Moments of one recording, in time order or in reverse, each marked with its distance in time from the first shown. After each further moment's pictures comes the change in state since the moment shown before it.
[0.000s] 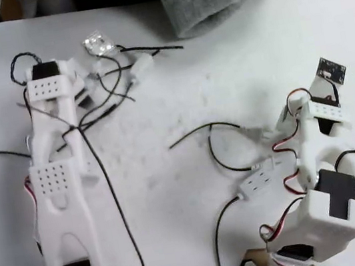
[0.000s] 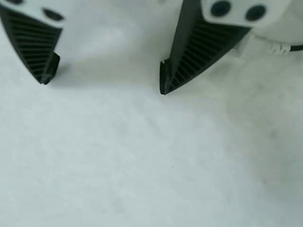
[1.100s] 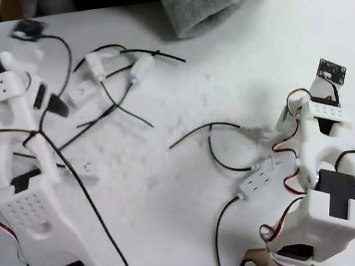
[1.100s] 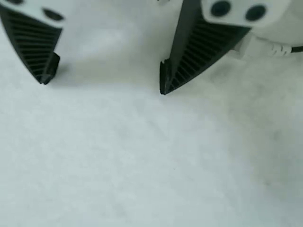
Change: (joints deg) left arm -9.0 -28.5 21.8 16.1 18.3; right arm 0.0 0.0 0.0 0.5 -0.4
